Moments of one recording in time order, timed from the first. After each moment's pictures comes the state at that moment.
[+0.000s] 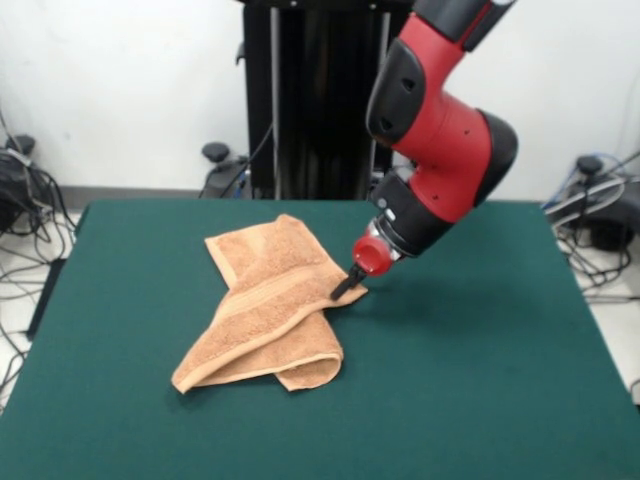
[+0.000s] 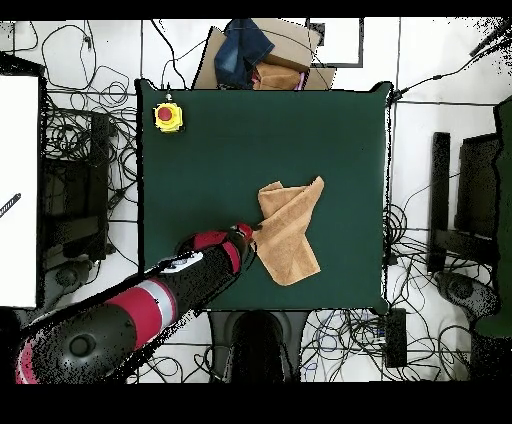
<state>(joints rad) 0.46 0.18 -0.58 1.48 0.31 0.15 0.94</state>
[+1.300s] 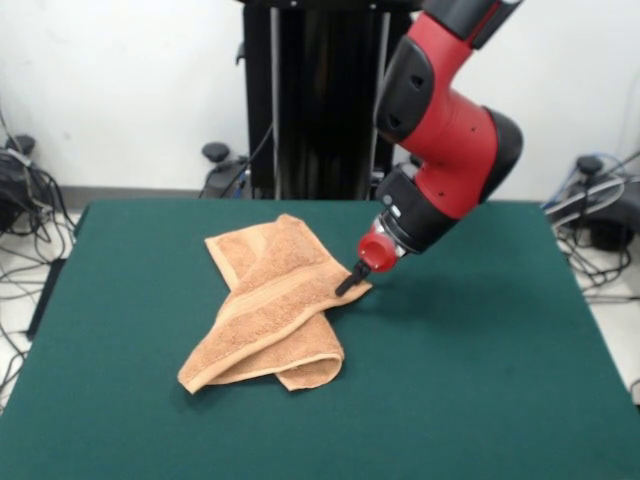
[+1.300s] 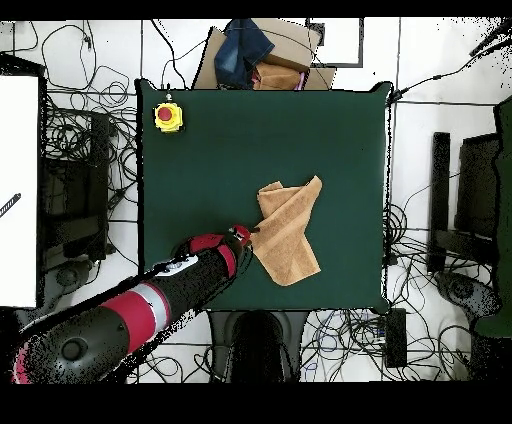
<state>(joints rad) 0.48 0.18 -0.58 1.49 0.32 0.14 0.94</state>
